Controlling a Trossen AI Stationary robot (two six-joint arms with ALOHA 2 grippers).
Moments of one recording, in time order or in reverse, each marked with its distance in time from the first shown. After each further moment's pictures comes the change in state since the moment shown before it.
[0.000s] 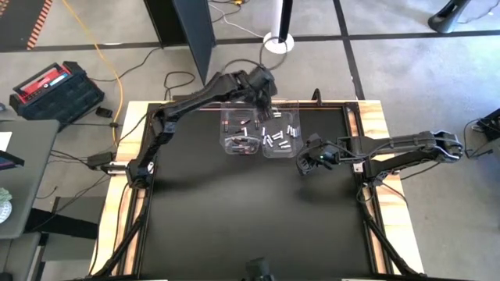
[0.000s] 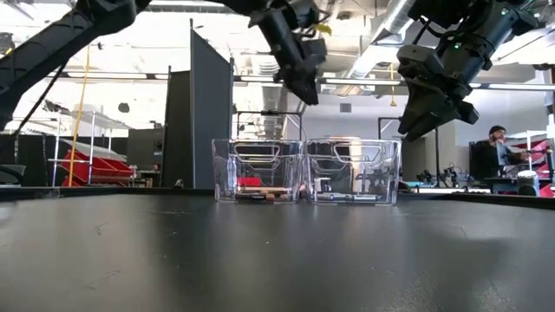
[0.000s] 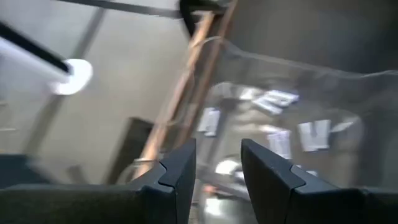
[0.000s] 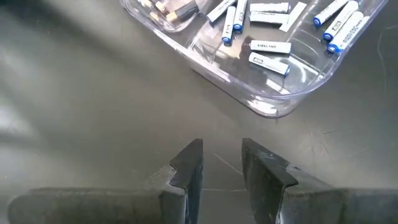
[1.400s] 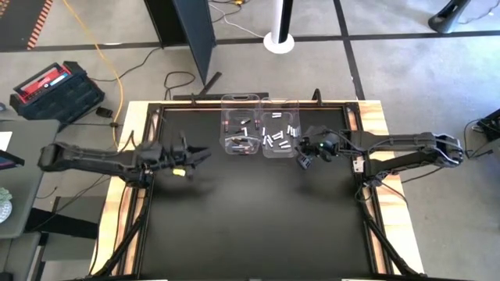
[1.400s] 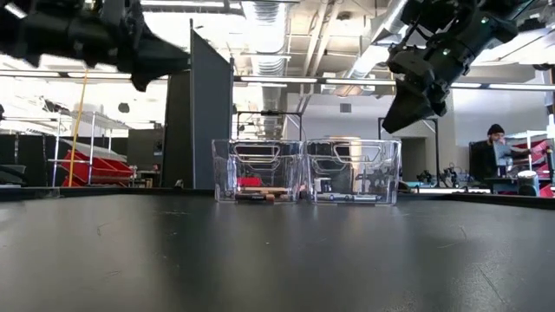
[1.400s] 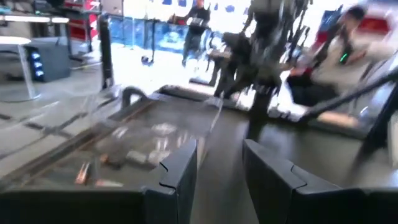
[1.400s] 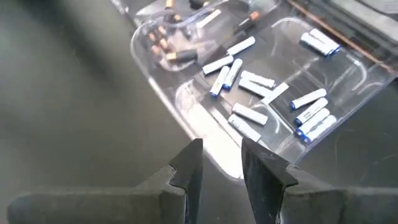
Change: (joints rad) left arm -0.365 -1.528 -2.088 1.384 -0.064 -0.329; right arm -0.135 -0.001 0.000 0.120 -0.001 -0.438
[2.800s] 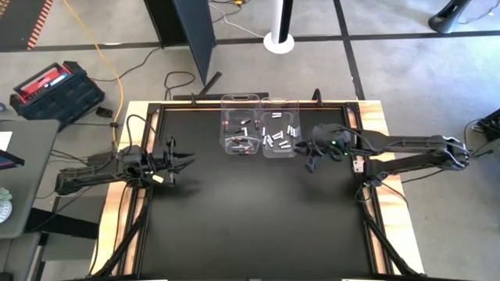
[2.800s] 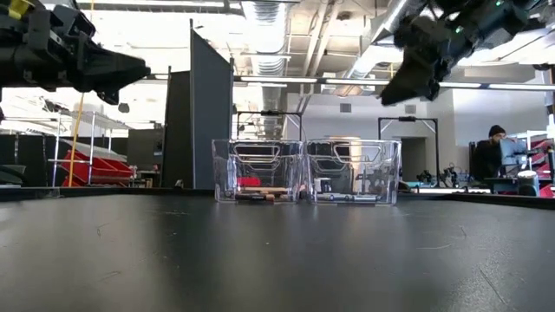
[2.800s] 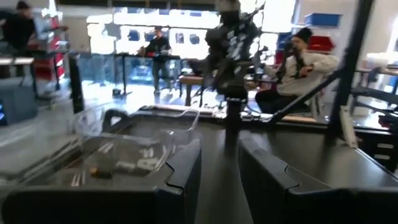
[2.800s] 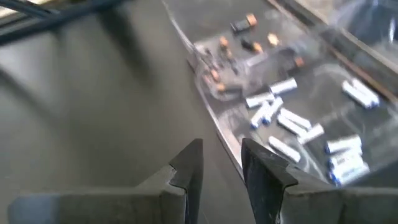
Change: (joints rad) left arm 0.114 -0.675 -0.259 -0.319 0.252 0.088; right arm 0.006 -0.118 0.000 0.052 -0.141 -0.137
